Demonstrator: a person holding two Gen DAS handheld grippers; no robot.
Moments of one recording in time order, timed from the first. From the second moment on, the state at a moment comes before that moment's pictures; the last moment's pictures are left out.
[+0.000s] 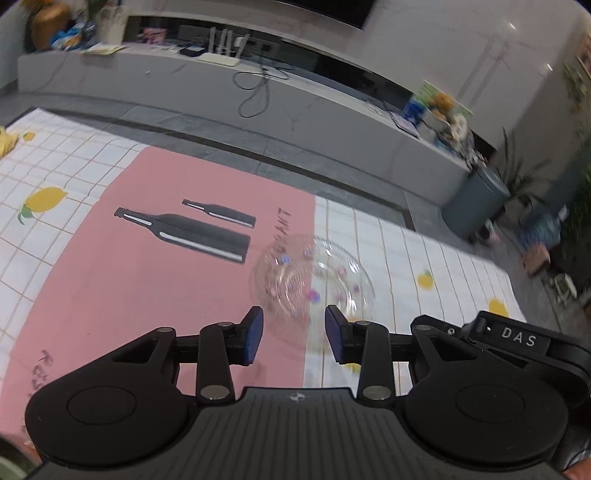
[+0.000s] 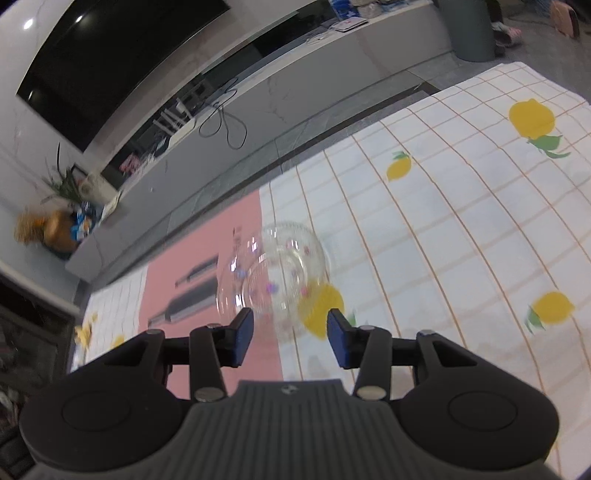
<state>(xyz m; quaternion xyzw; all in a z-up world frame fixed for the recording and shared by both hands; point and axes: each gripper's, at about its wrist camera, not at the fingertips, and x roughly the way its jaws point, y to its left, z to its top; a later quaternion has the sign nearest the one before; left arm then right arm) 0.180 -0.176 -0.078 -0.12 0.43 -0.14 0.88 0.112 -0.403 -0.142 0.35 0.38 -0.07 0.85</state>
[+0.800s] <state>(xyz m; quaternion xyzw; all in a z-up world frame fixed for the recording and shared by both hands) 0.259 -0.182 -0.161 -0.17 0.46 -0.05 0.87 0.190 -0.437 -0.225 0.37 0.41 -0.08 0.83</state>
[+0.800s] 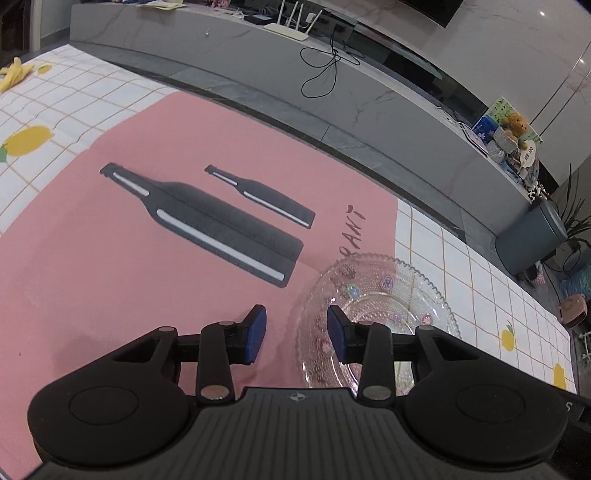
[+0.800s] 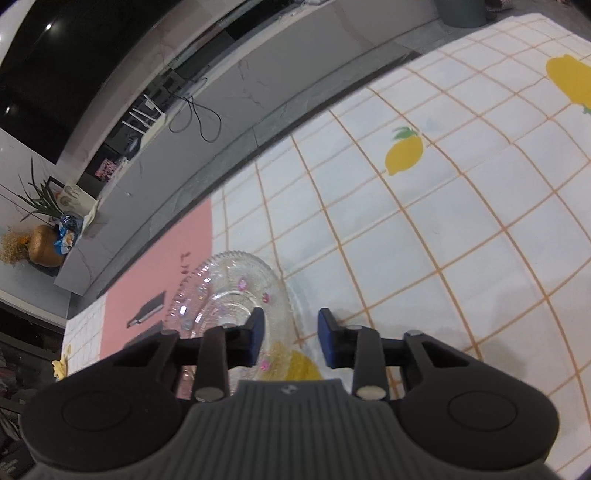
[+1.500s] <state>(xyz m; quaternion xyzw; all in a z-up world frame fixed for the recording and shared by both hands) 0.261 -0.185 -0.162 -0.19 0.46 -0.05 0.86 0.188 -0.446 -0.237 0.45 0.40 -0.07 0.79</state>
